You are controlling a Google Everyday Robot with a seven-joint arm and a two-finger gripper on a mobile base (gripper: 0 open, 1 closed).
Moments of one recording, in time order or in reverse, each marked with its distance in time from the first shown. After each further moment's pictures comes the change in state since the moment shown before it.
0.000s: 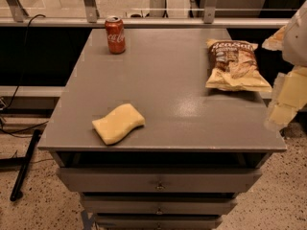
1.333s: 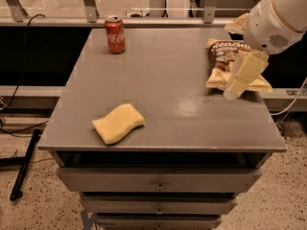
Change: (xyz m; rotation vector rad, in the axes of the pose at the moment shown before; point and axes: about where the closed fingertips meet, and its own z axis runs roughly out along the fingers) arm -0.061 -0.072 0.046 0.048 -0.262 -0.103
